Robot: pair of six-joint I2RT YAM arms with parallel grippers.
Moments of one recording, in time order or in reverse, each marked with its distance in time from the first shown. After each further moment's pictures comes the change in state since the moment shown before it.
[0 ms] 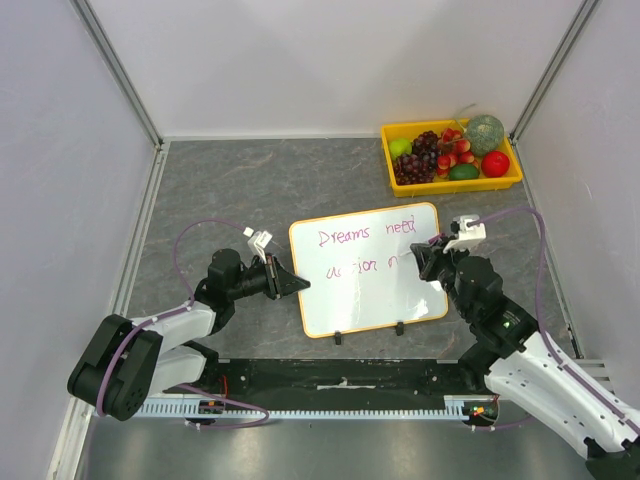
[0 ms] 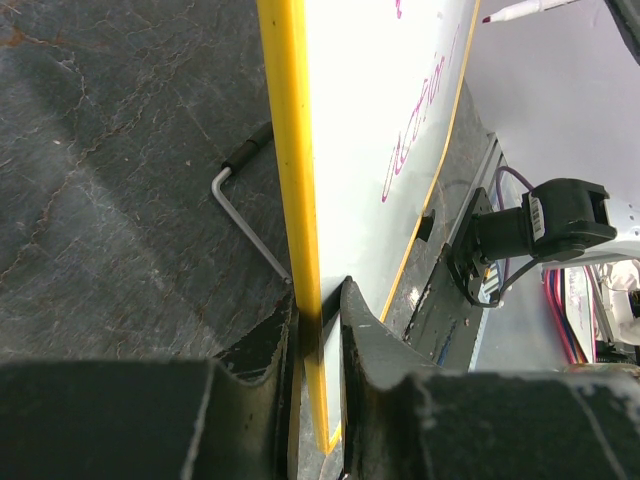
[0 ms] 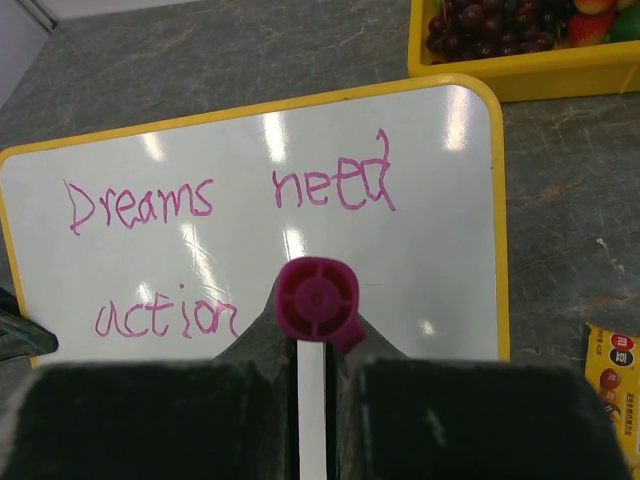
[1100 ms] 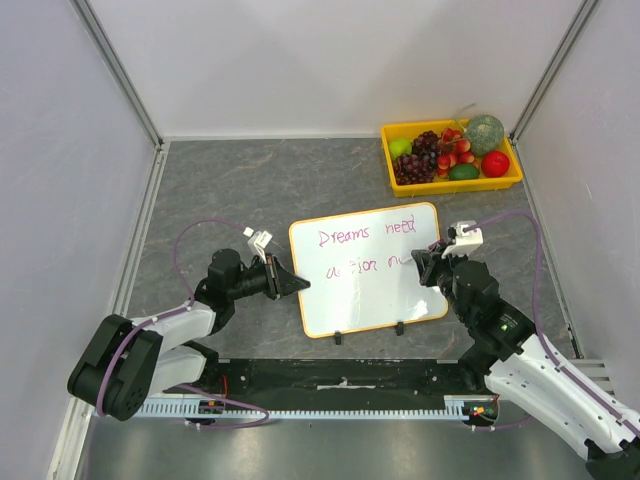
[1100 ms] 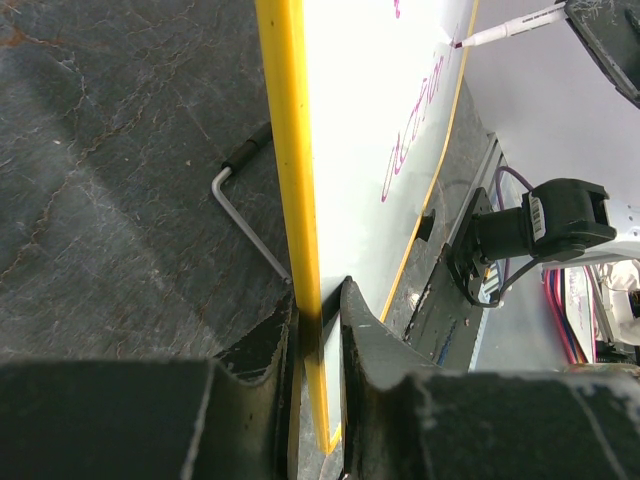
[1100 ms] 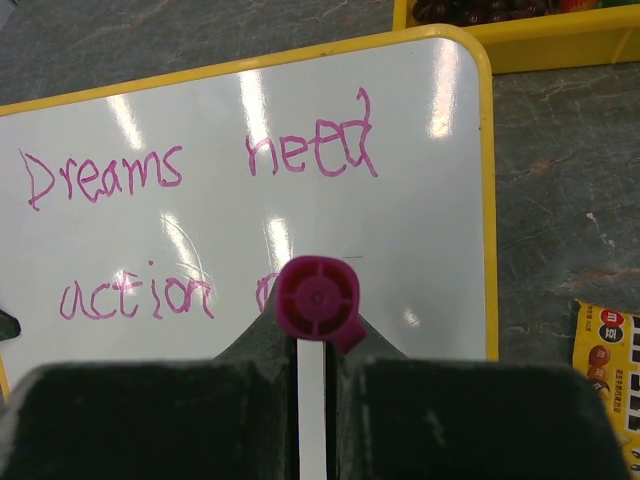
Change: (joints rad) left arm 0.000 0.000 0.000 0.000 0.000 0.000; right arm 0.000 -0.009 -0.054 -0.010 0.018 -0.005
